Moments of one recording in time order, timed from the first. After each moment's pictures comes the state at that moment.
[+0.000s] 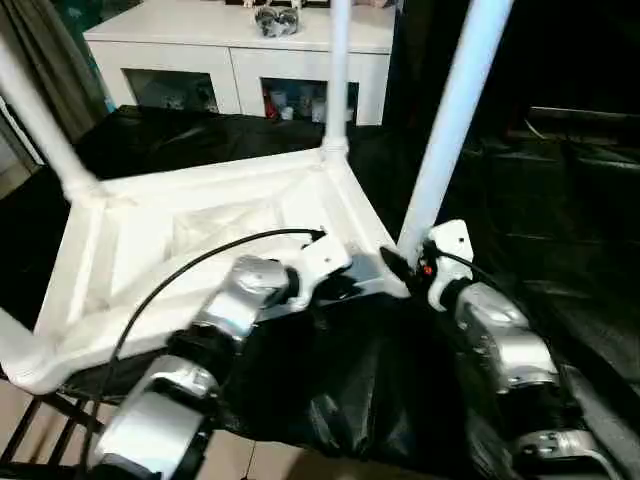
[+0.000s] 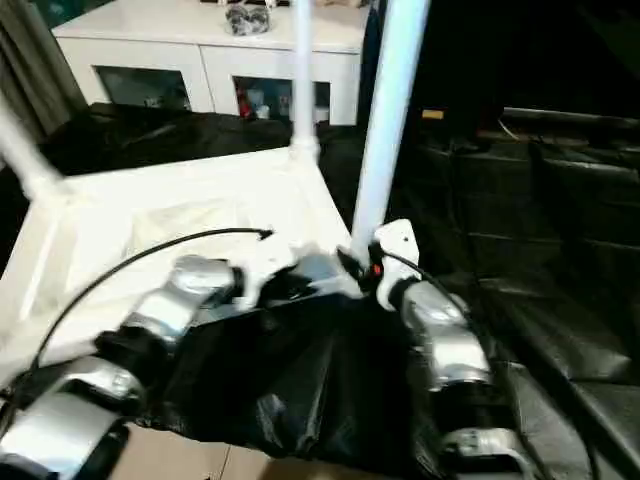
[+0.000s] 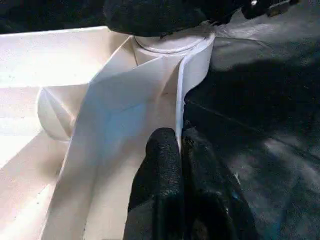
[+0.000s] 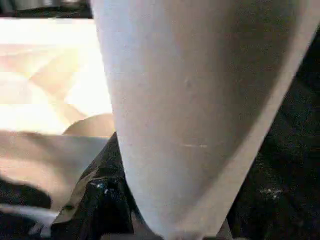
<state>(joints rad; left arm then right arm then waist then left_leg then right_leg) -0.69 0.10 -0.28 0.80 0.17 0.04 -0.82 -0.42 -0.08 -0.05 0.50 0.03 0.12 0.38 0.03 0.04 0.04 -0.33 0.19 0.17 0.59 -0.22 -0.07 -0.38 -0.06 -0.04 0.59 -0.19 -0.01</state>
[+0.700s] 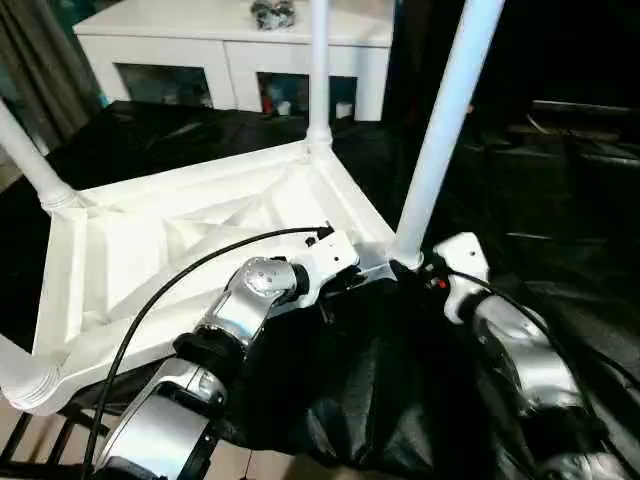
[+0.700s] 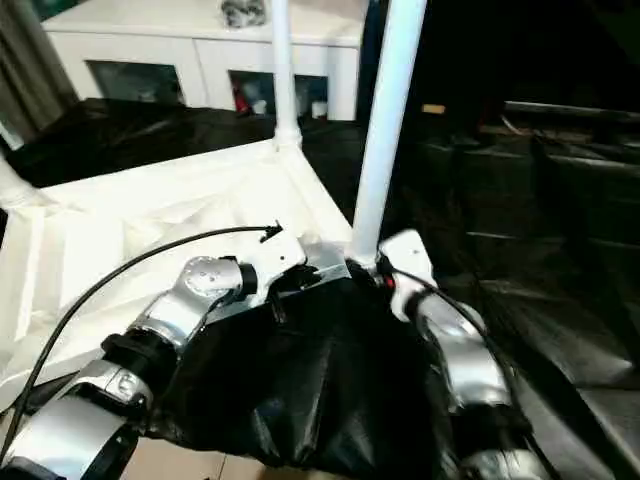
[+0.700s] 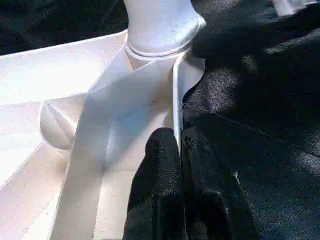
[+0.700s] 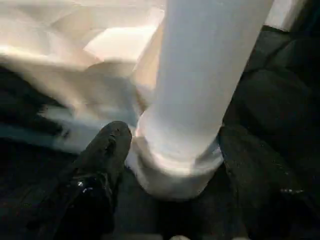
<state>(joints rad) -0.68 0.10 -0.29 0.77 0.19 -0.02 -0.76 -0.25 -0.30 0.00 0.34 0.05 0.06 0.65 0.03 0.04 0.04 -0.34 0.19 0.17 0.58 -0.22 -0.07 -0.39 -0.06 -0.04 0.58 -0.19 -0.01</state>
